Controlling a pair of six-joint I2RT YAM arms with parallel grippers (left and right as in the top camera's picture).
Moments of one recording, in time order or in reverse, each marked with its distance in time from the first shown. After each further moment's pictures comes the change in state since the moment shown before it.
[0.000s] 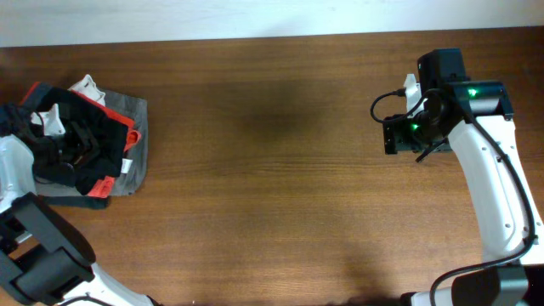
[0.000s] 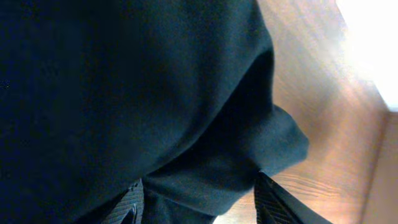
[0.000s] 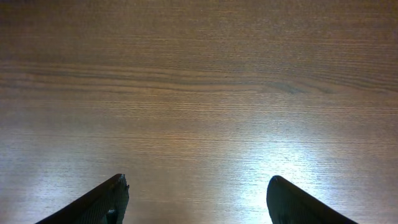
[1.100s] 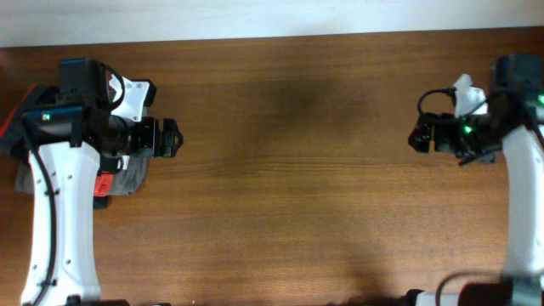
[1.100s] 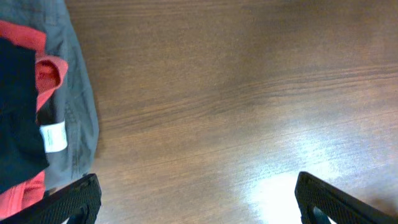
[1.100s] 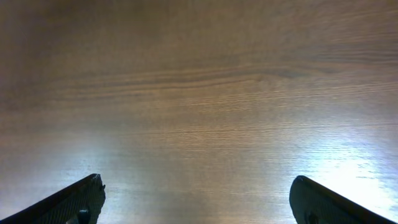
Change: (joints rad) left arm -0.501 -0.418 0.070 -0.319 -0.393 0.134; right arm -0.284 -0.076 0.017 -0.067 -0.254 -0.101
